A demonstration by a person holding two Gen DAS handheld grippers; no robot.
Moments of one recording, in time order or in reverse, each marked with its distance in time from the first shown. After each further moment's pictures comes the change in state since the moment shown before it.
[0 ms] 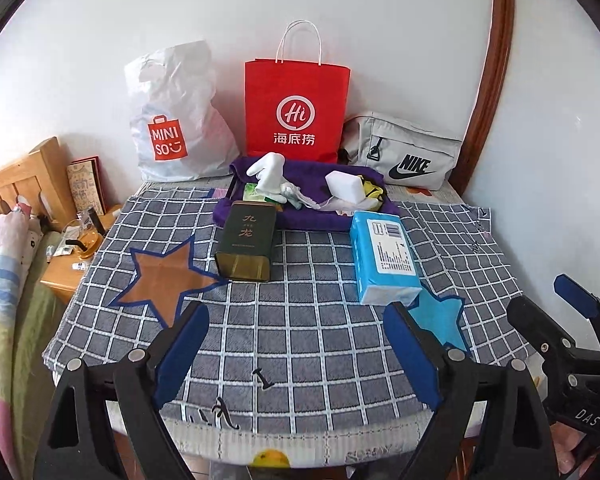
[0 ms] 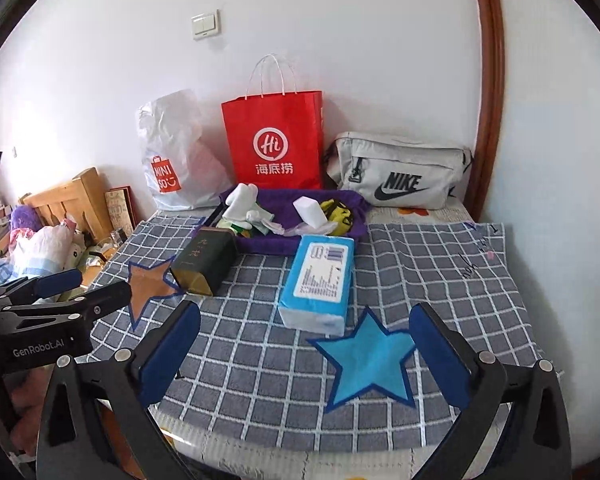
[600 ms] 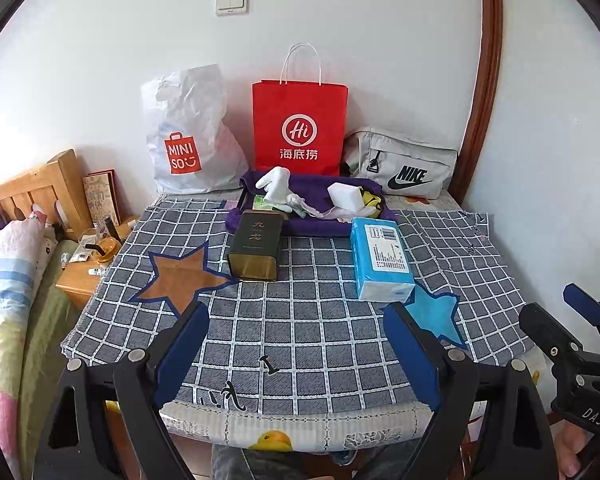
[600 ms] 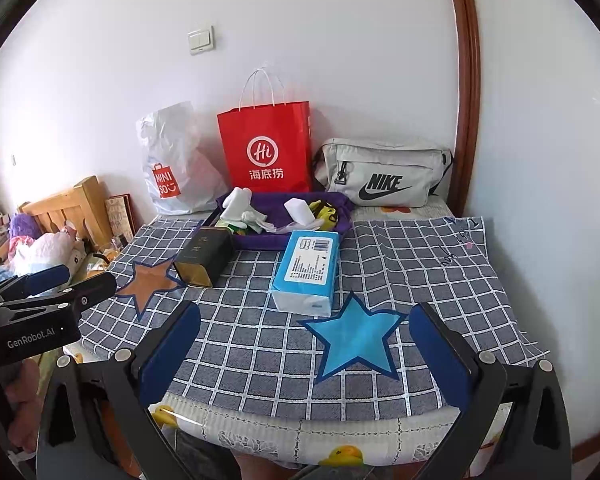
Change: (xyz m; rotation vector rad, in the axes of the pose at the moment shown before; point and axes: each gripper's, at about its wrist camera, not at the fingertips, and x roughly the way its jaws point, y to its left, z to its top) left arm -0.041 -0.008 -0.018 0.007 -0.066 0.036; right arm -0.048 -0.010 -0.024 0.025 -0.039 -0.014
